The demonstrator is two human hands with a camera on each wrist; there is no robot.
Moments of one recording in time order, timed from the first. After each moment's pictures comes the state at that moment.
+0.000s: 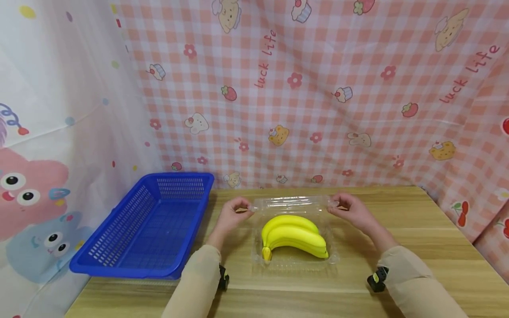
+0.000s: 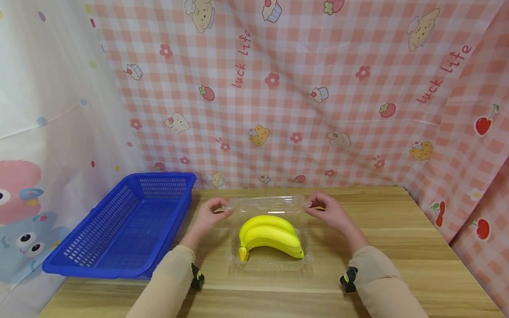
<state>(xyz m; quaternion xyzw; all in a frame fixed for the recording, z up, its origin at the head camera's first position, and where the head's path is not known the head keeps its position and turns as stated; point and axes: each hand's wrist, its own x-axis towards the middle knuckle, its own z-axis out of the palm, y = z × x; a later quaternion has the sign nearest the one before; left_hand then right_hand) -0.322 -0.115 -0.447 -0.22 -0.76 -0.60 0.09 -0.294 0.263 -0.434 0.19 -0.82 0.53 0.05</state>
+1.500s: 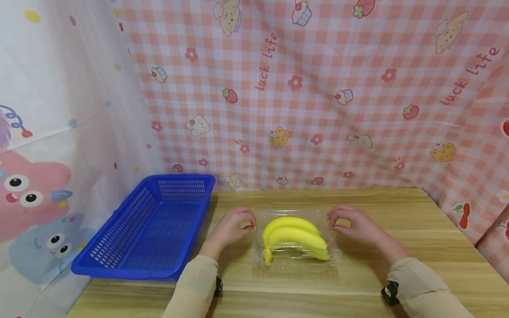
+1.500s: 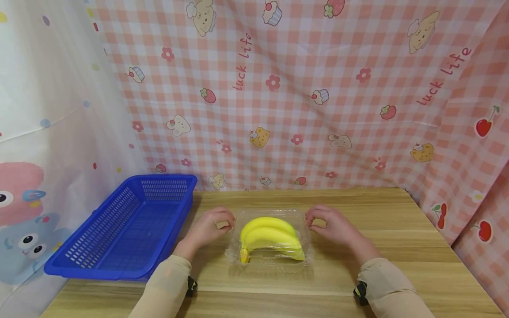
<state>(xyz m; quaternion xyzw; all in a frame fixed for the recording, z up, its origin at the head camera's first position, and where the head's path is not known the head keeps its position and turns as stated) -0.305 -0.125 -0.438 -0.45 -0.83 -0.28 0.20 -0.291 0.271 -0.450 0.43 -0.82 0.31 0.23</state>
